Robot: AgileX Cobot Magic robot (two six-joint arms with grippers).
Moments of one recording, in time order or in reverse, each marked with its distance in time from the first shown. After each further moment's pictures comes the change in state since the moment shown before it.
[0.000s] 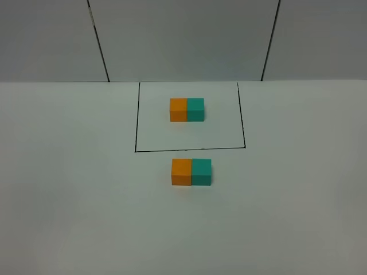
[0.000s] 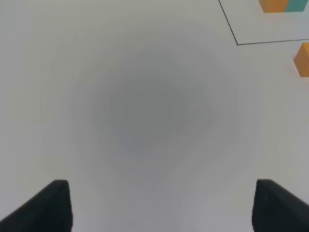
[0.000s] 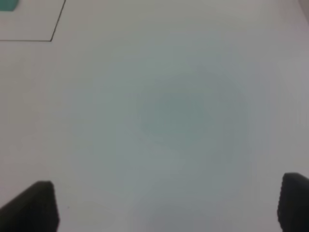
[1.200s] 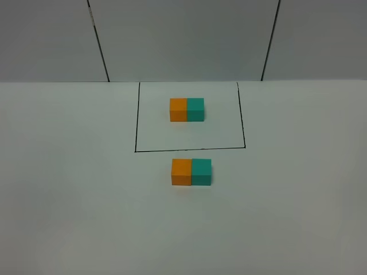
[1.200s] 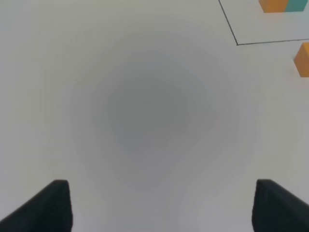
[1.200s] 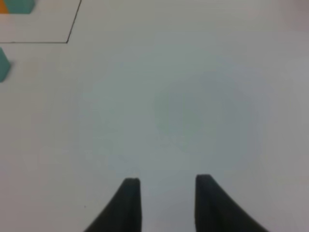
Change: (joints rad) left arm 0.000 0.000 0.000 0.000 0.000 0.000; right arm 0.000 0.000 0.000 0.041 0.000 0.000
